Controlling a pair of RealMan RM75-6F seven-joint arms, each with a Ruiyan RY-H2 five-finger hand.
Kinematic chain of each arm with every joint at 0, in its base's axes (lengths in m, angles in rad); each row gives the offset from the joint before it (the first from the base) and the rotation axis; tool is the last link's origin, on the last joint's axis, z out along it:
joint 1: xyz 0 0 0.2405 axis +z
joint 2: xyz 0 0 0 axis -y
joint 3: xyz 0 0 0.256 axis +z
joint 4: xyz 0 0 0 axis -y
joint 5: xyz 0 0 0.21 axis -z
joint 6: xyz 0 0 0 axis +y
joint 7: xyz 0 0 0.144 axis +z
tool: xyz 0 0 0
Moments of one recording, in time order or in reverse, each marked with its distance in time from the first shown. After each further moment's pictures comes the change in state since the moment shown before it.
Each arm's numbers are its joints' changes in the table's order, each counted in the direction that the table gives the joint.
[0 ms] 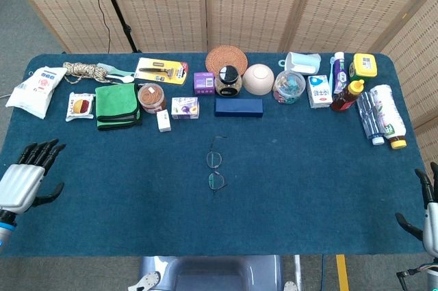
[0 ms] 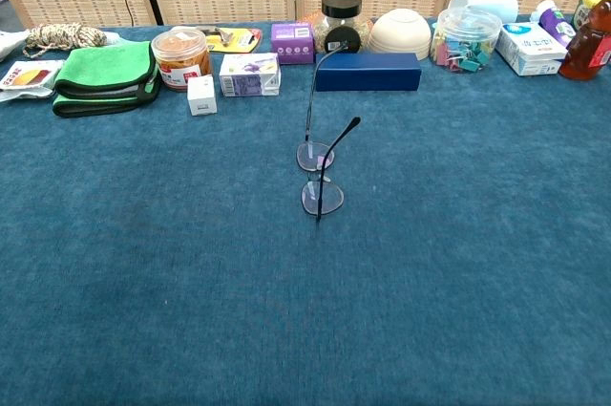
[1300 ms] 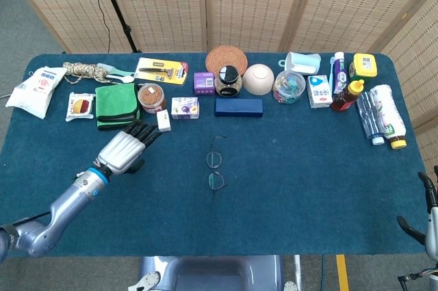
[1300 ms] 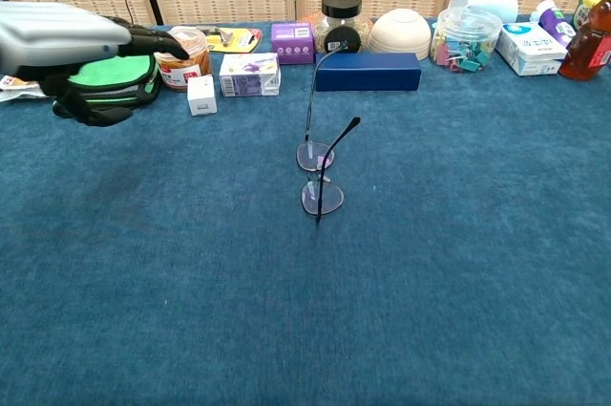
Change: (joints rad) left arm -0.476 0.285 -0.103 -0.101 0.254 -0.405 0.379; right arm -0.023 0.007 -0.002 -0.010 0.018 0.025 0.035
